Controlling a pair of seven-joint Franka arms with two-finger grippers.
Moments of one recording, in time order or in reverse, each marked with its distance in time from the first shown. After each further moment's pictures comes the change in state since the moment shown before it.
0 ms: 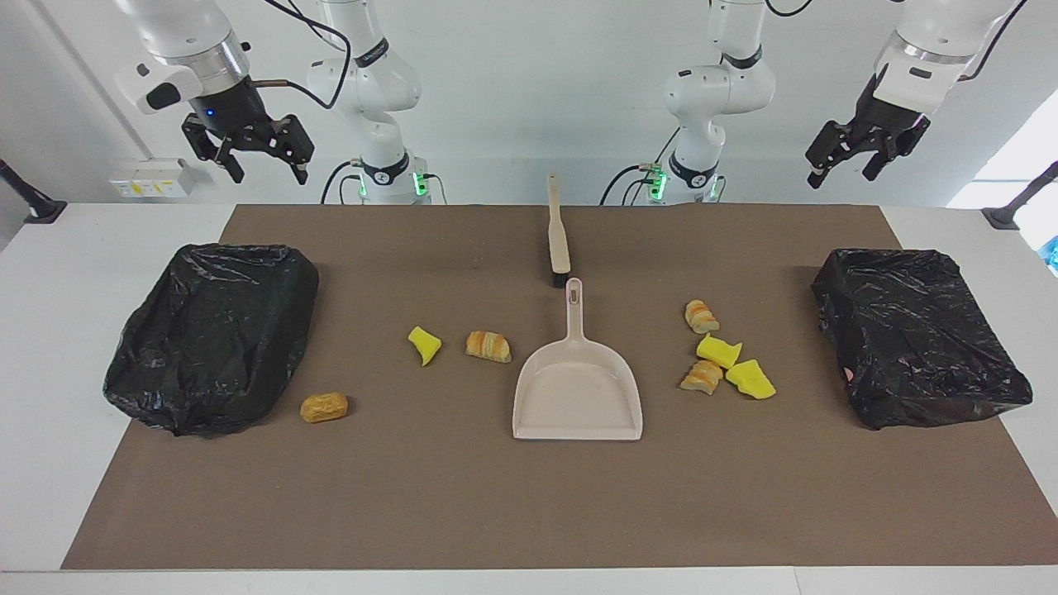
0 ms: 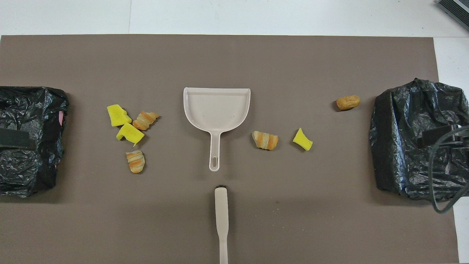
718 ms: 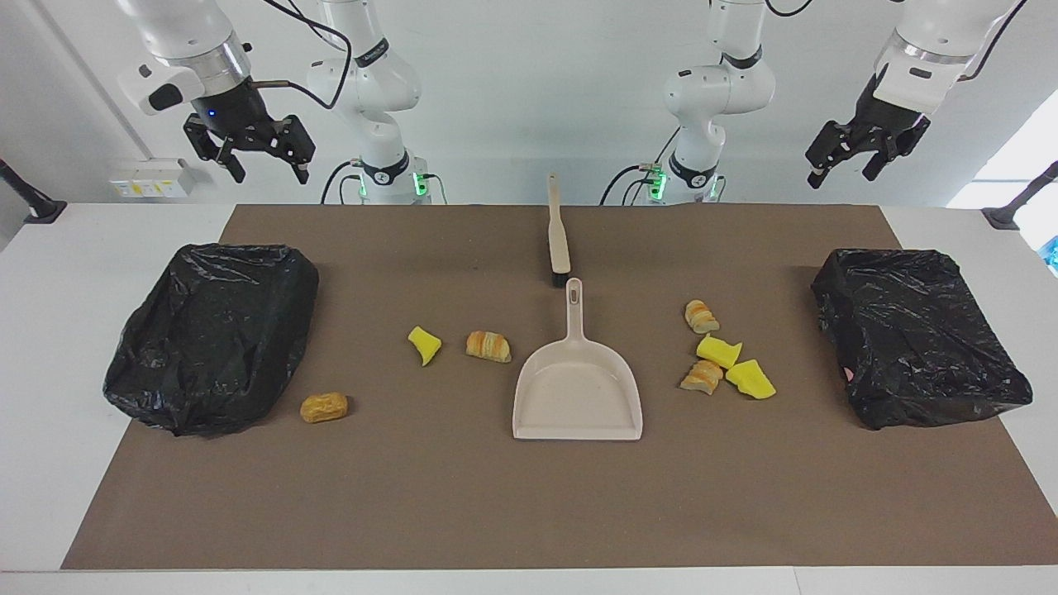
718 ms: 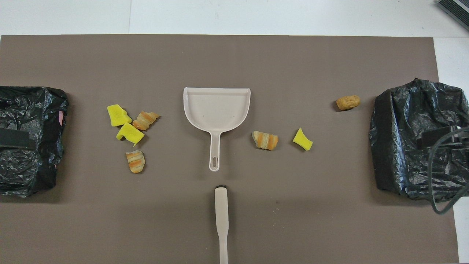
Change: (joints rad) left arm 0.000 0.000 0.000 0.000 0.000 0.000 0.000; right arm 0.000 -0.010 0.000 -0.017 0.000 0.000 0.000
